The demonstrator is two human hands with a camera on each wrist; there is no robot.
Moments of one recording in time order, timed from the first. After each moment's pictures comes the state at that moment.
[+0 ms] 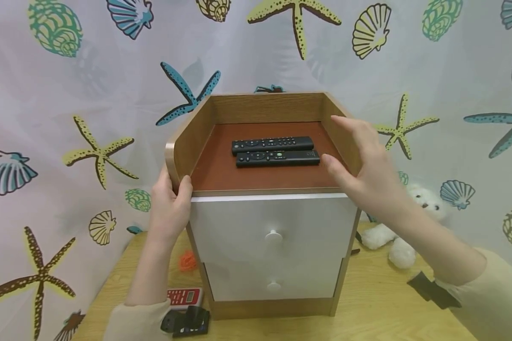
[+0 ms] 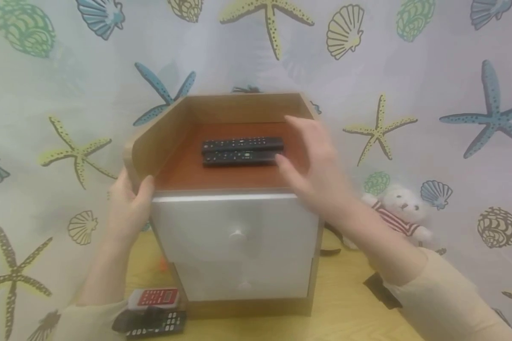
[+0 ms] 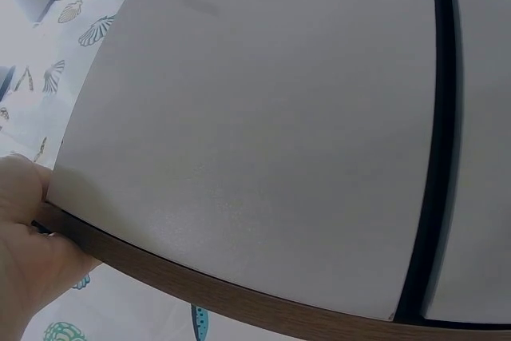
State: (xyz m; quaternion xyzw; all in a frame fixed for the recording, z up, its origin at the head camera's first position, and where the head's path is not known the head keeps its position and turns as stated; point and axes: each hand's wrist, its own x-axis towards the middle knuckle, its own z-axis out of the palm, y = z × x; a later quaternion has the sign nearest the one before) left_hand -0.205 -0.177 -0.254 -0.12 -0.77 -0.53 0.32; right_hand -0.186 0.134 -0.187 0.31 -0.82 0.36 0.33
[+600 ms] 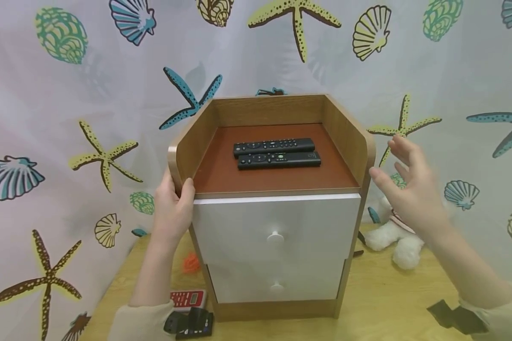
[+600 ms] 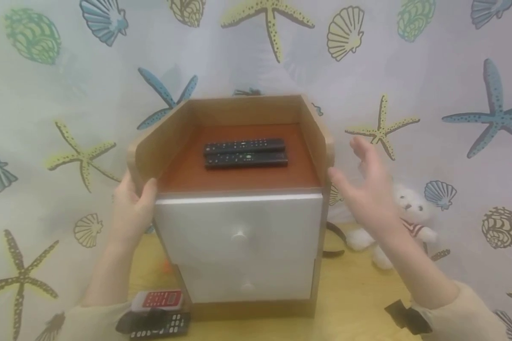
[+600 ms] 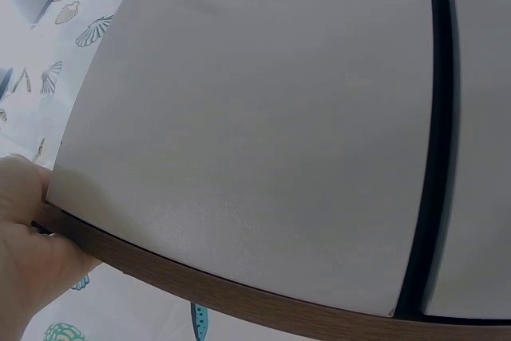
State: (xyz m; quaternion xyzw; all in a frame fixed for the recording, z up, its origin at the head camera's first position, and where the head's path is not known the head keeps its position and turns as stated) left_hand -0.204 -0.179 -0.252 -0.12 -0.77 -0.54 0.32; right_hand -0.190 0.191 -0.224 0.18 -0.81 0.49 0.26
